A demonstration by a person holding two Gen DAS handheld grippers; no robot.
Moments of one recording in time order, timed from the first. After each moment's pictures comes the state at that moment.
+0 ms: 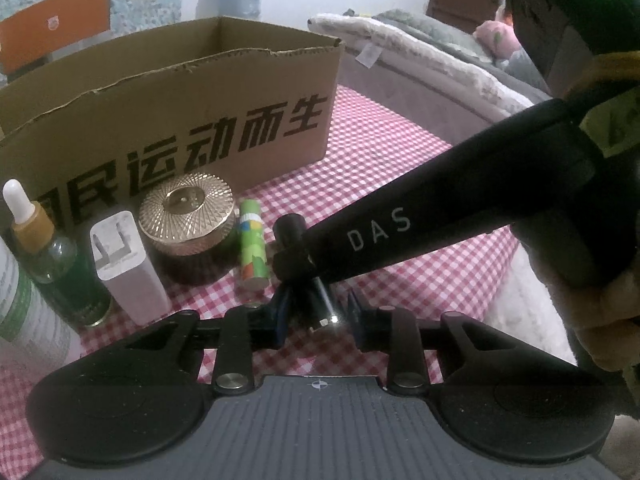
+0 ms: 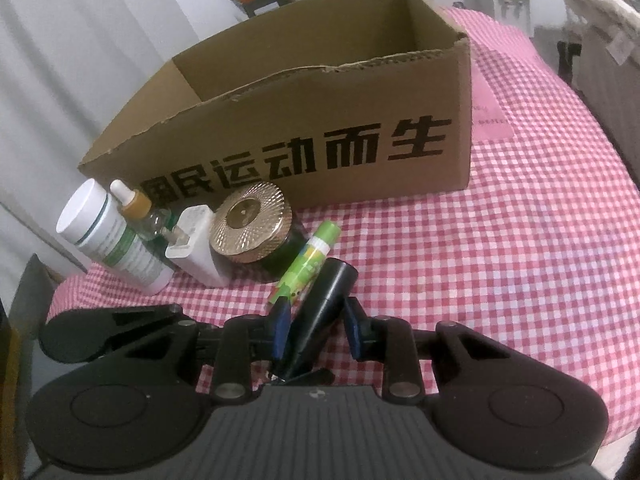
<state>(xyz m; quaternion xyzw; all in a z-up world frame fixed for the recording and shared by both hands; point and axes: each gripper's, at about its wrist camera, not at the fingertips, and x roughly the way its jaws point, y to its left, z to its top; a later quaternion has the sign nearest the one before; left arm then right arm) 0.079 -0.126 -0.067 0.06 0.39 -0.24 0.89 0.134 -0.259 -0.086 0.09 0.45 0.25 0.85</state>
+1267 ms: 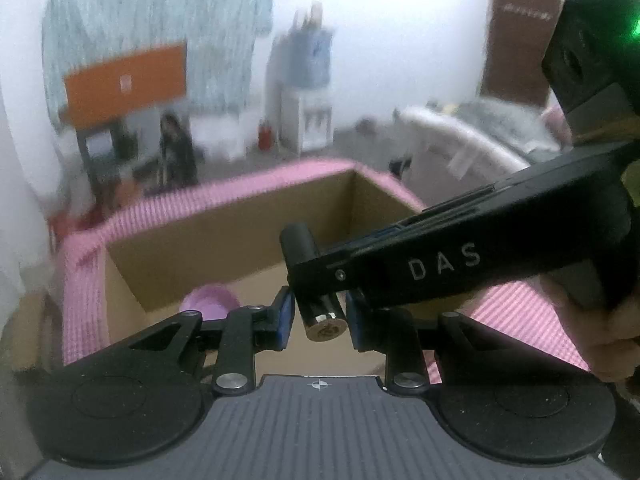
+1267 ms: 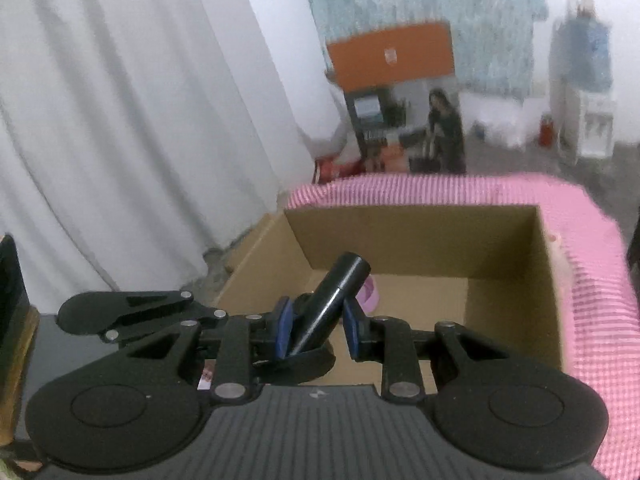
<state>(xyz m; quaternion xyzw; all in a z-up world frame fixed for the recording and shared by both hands) 0.171 -0.060 0.051 0.05 0.34 -0.16 0.93 0.217 -0.204 0.052 0.06 0.33 0.36 0.87</state>
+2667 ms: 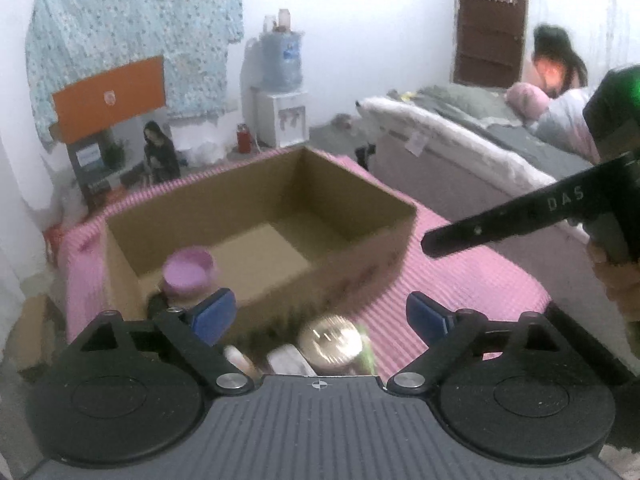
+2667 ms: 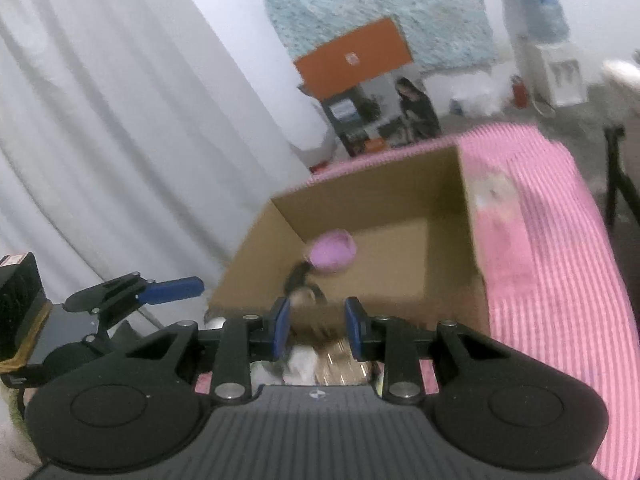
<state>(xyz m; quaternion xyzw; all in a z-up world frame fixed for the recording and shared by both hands) 0.082 -0.075 0.048 0.08 0.32 -0.19 0.93 0.139 -0.316 0.028 0.17 0.33 0.35 0.86</state>
